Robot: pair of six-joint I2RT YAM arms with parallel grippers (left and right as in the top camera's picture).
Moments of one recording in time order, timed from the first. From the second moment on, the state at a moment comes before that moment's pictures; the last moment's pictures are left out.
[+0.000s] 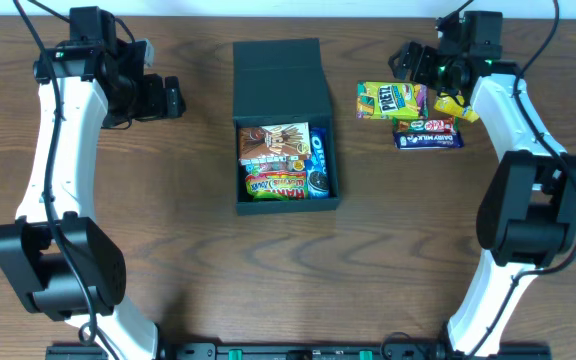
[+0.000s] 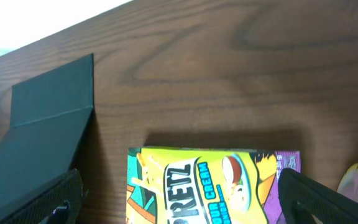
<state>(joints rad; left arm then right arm) 0.08 1.86 1.73 -1.12 0.25 -0.01 -0.06 2.15 1.70 -0.46 -0.37 0.29</state>
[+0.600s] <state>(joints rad) 0.08 1.86 1.73 -1.12 0.25 -0.02 0.02 2.16 2.00 -0.82 -0.29 0.56</state>
